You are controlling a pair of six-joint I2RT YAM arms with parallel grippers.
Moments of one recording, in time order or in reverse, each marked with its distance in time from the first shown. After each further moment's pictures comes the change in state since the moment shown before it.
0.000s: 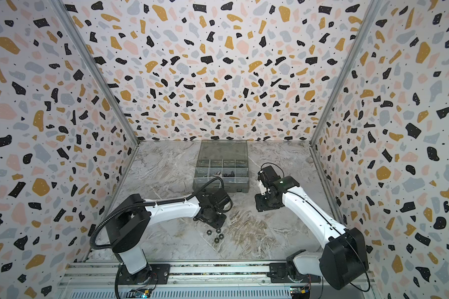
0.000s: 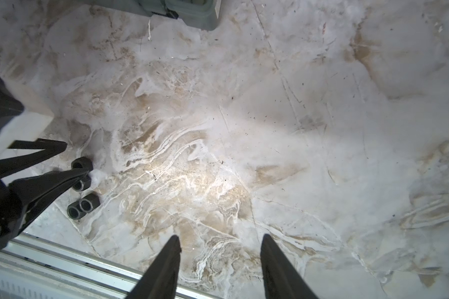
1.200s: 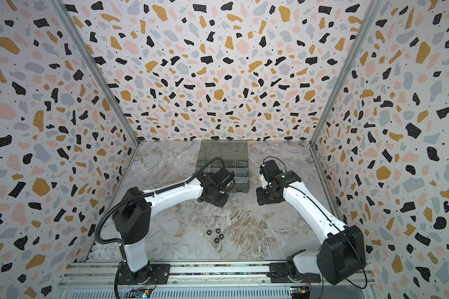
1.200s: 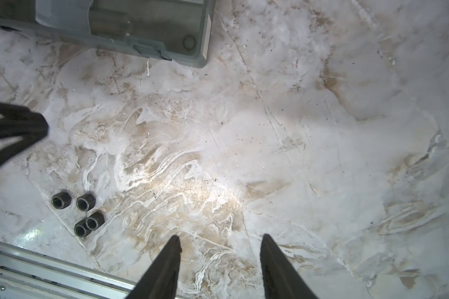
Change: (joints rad) left arm 0.148 0.111 0.415 -0.211 -0.145 0.091; right arm -0.047 0.030 0.084 -0.007 0.019 -0.006
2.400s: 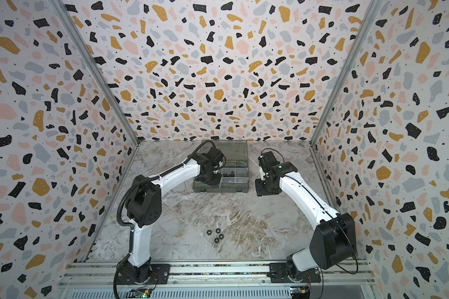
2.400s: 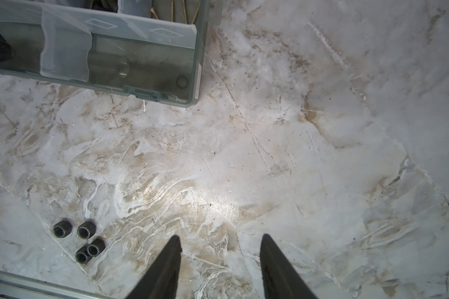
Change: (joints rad) left arm 0.189 0.182 0.217 -0.049 0.015 0.125; right arm -0.016 0.138 0.149 -0.011 0.044 0.000
